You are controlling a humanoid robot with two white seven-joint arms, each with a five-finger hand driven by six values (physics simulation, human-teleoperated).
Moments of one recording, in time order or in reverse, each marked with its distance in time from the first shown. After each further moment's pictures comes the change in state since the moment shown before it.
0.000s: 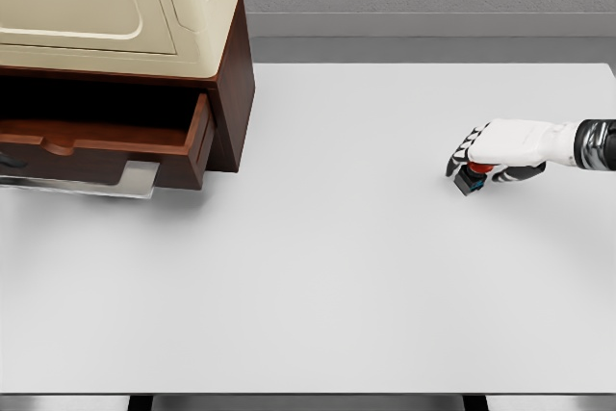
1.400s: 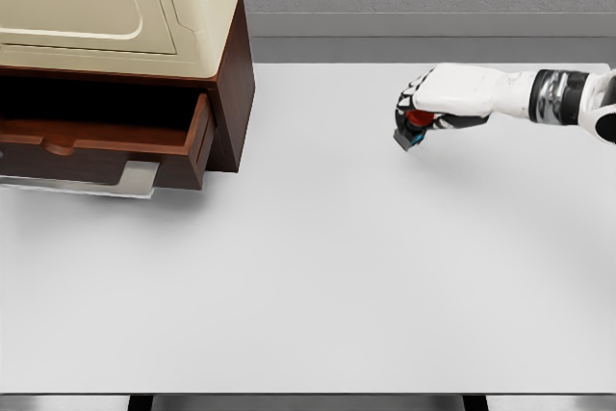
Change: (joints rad) left arm -0.102 0.012 0.069 -0.057 0.331 0.000 0.000; right arm -0.089 0.180 -0.082 -0.014 -0.053 -0.001 0.000
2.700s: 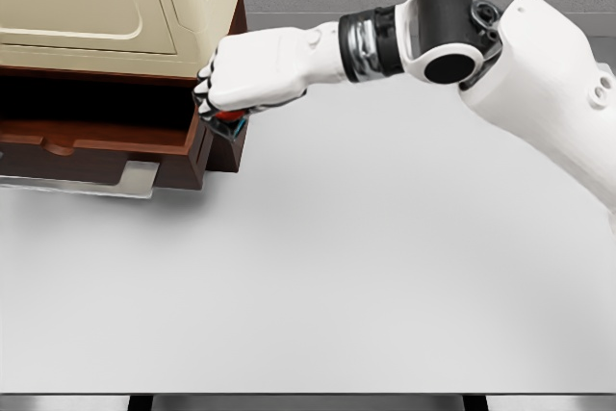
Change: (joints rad) left arm 0.000 0.000 0.004 -0.001 0.000 0.000 0.000; right arm -0.383 0.327 0.310 -0.096 -0.050 0.000 0.000
